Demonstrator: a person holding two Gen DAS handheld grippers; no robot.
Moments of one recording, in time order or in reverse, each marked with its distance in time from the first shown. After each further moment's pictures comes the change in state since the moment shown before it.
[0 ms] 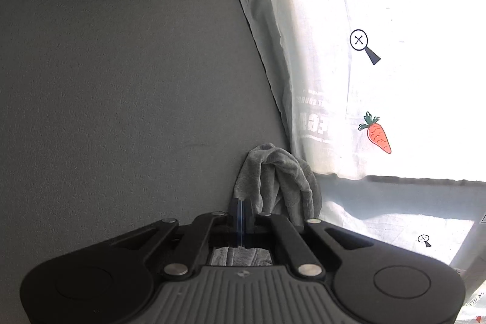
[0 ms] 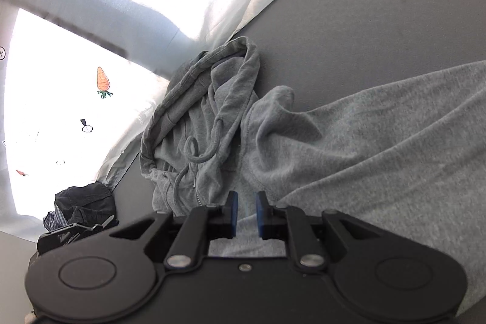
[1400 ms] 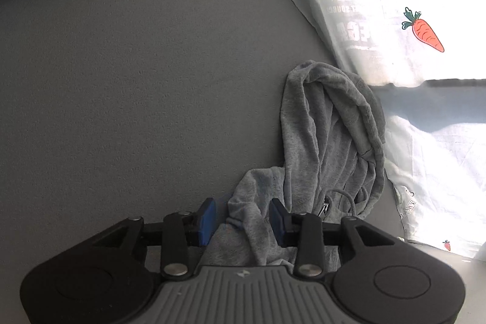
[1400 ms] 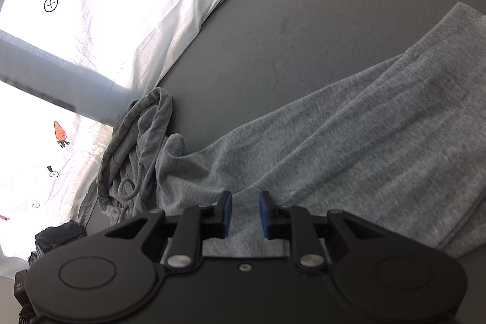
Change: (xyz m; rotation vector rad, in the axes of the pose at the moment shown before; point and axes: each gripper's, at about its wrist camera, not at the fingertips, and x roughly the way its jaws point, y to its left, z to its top) left arm 0.029 -0.009 -0.039 0.227 0.245 0.321; right arm -0.038 -0.068 0.010 0.113 -0.073 -0.109
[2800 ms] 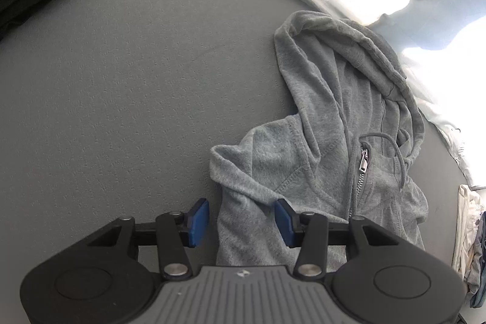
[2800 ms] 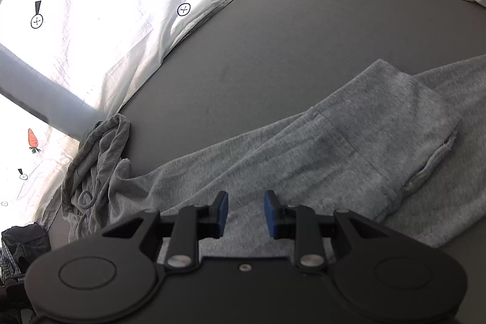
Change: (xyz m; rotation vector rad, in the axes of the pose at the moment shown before) left arm 0.011 -0.037 -0.046 0.328 -0.107 0.179; right arm -0.045 -0.041 0.016 -0.082 -0.094 -0.137
